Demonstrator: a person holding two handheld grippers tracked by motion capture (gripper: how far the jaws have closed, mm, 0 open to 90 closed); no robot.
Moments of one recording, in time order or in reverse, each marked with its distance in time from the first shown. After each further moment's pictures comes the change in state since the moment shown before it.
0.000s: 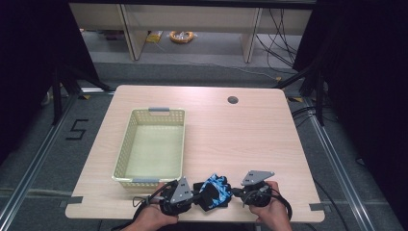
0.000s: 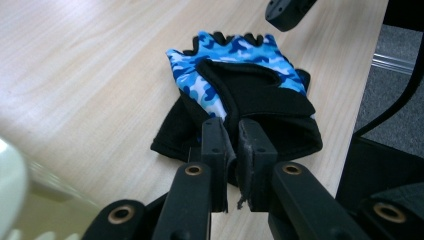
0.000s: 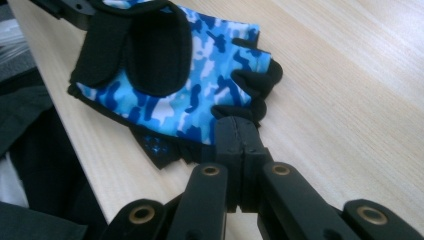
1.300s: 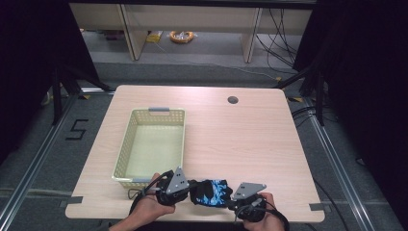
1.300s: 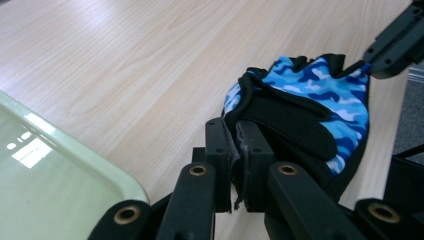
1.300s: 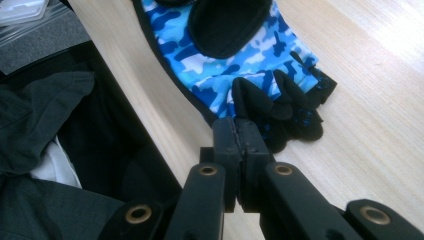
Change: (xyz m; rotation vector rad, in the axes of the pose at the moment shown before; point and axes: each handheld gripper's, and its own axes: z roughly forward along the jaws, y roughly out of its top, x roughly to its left) left arm 0.020 0.013 -0.008 -0.030 0.056 0.010; right arm 0.051 0.008 -0.014 0.078 0.005 -0.012
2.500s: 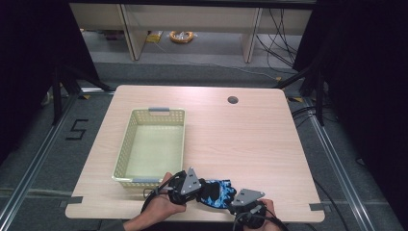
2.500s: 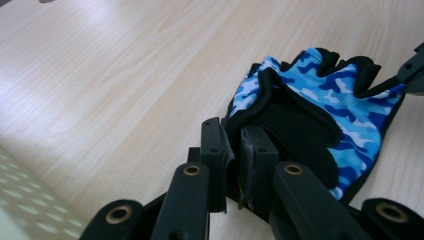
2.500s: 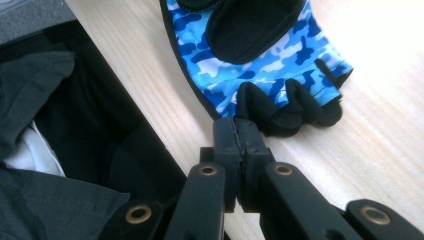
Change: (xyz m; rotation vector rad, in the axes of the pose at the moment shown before) left arm -0.011 0.005 0.032 0.018 0.026 0.046; right arm 0.009 -0.013 0.006 0.040 -0.071 -0.017
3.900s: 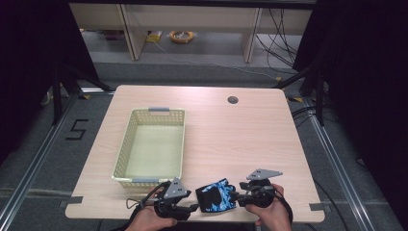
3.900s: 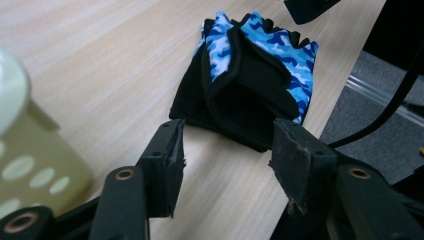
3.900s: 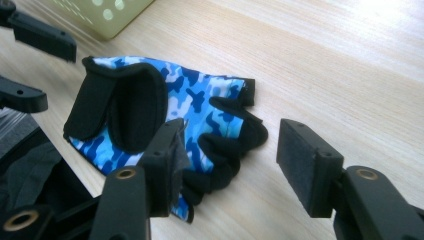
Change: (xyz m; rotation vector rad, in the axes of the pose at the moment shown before) left arm -0.008 -0.027 -0.036 0.058 -0.147 -0.268; right arm -0.057 0.006 0.003 -0.111 0.052 0.320
